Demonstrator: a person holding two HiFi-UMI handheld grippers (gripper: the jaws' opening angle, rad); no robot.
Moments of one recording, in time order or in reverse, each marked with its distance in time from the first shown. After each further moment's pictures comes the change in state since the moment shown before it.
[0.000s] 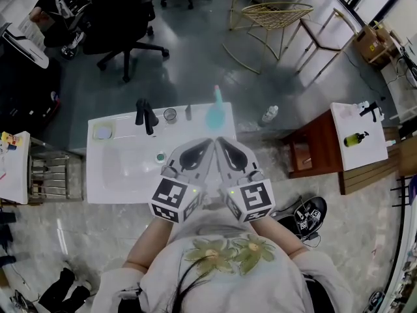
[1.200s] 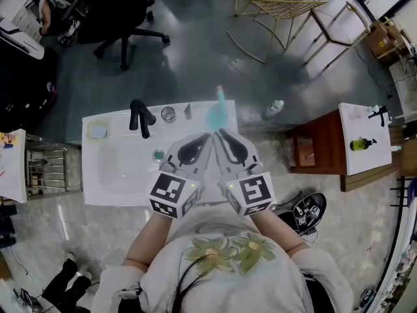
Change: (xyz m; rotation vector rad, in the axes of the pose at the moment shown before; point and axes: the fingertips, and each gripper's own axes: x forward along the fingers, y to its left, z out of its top) left arm 0.041 0.043 -0.017 -0.057 0.063 0.032; right arm 0.052 -0.029 -0.024 0.017 0.069 0.038
